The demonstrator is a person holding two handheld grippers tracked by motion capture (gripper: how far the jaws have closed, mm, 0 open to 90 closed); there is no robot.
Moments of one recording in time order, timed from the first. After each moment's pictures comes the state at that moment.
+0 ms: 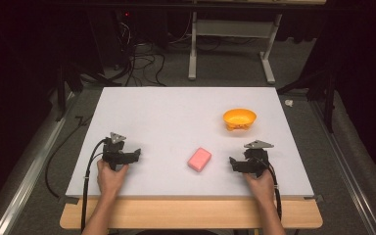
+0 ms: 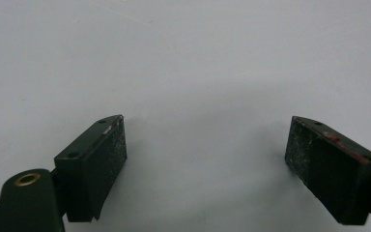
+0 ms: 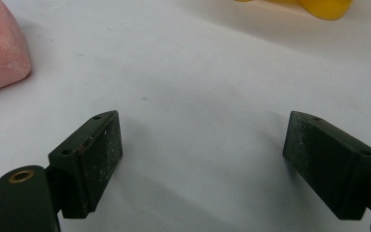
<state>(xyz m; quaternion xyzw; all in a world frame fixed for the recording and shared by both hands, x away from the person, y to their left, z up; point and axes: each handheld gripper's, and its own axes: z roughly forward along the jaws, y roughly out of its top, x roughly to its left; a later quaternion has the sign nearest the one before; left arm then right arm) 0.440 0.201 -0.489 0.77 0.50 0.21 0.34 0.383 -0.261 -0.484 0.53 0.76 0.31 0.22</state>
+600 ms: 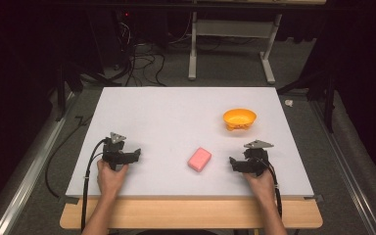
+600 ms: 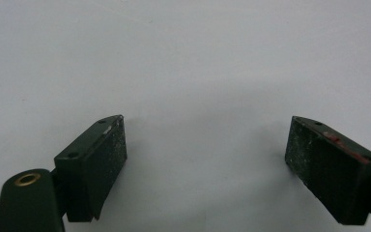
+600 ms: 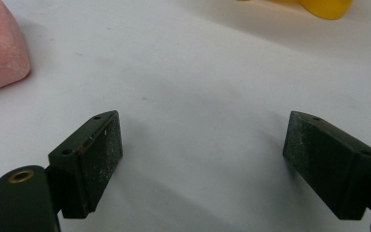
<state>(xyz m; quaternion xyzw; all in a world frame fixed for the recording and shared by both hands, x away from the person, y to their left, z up) 0.440 0.201 -0.489 0.77 0.50 0.21 0.34 0.383 -0.261 -0.483 0.53 0.76 0.31 0.22</state>
